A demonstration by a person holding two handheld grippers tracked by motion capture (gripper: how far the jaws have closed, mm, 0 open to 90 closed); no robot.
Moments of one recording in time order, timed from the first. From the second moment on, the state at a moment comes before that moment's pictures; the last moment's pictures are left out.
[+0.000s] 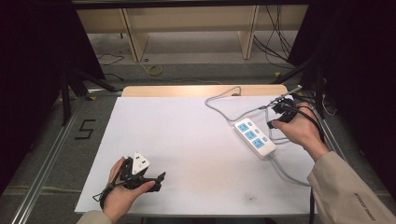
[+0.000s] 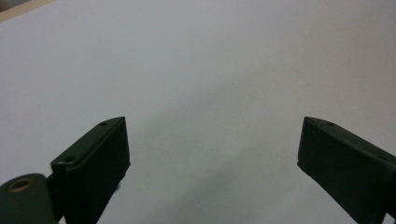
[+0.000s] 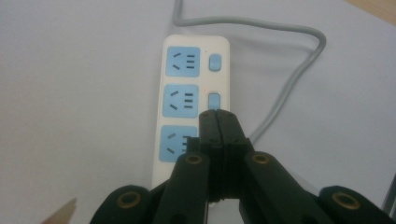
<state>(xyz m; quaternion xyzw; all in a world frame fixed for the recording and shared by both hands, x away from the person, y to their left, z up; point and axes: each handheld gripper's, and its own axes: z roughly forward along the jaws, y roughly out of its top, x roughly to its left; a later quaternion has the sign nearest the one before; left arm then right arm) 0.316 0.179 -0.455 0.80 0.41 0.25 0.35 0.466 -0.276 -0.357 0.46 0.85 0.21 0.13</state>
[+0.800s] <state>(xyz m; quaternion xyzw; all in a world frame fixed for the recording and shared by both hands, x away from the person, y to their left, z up) 0.316 0.179 -0.454 0.80 0.41 0.25 0.35 0.497 -0.267 -0.380 0.47 0.85 0.18 0.12</state>
